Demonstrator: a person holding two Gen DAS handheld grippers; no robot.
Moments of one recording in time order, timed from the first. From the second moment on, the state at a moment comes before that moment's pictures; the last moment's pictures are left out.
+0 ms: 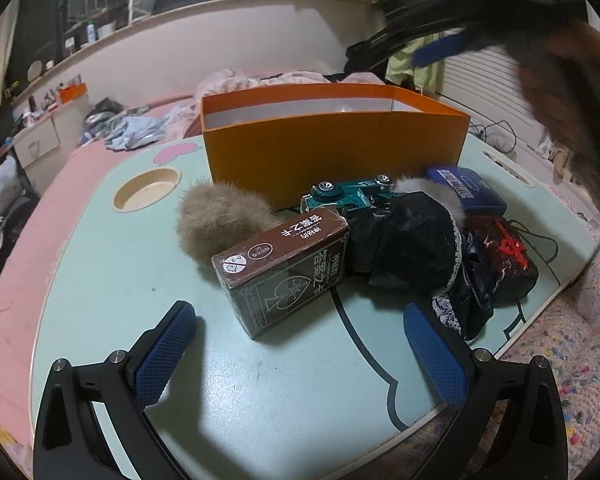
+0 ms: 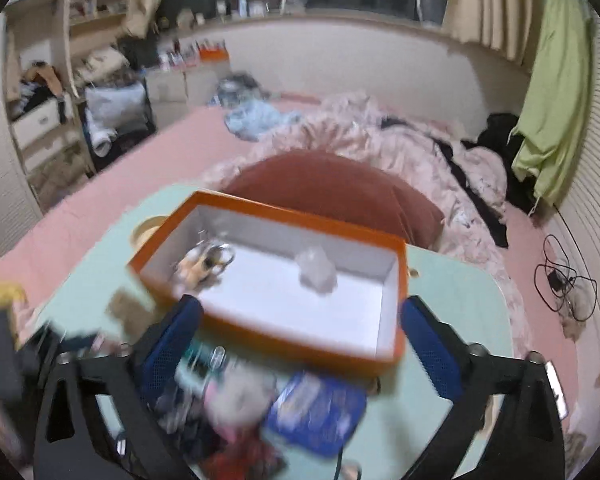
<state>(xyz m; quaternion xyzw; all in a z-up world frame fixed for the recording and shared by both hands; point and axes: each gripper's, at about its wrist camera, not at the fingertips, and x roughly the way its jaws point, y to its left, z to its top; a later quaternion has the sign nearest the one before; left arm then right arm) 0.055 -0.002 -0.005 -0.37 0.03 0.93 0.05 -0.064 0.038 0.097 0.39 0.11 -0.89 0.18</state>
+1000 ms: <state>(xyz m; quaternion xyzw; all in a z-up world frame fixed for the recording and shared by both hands) 0.057 -0.004 -0.005 -0.35 0.03 0.93 0.06 -0.015 0.077 0.088 0.46 0.02 -0.84 0.28</state>
